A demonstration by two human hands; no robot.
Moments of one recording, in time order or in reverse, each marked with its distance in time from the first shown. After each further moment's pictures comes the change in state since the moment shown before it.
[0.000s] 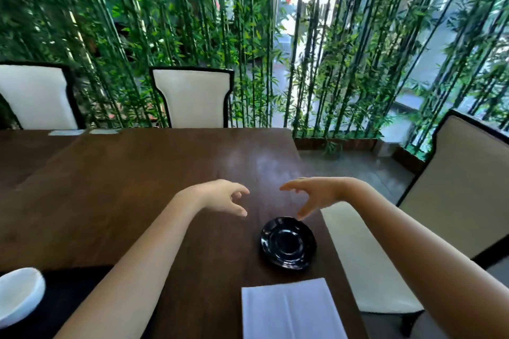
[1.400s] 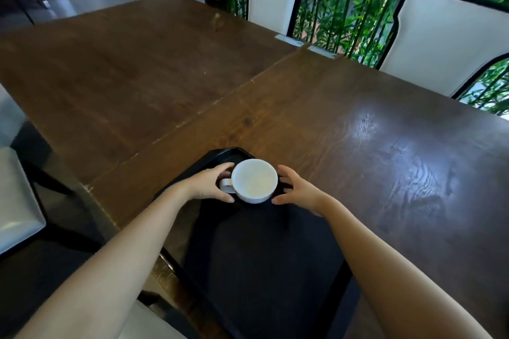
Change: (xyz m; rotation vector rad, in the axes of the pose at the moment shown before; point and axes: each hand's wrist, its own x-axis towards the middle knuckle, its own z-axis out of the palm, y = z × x) left_hand -0.268 -0.433 0.137 -0.746 0.326 -0.616; right_hand 0.298 -0.392 0.241 0.617 -0.392 -0.344
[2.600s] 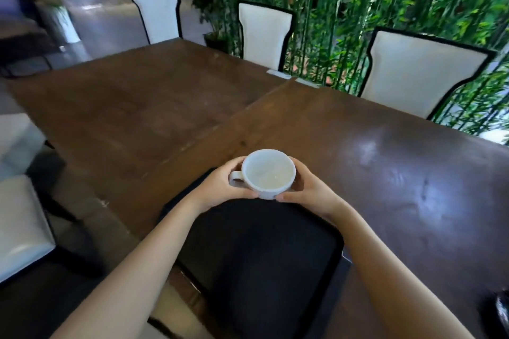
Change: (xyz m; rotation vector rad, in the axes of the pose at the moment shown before) left_hand -0.089 0.092 0.015 -0.355 0.257 0.369; right_hand -0.103 -0.057 -0.011 0.089 0.119 -0.399
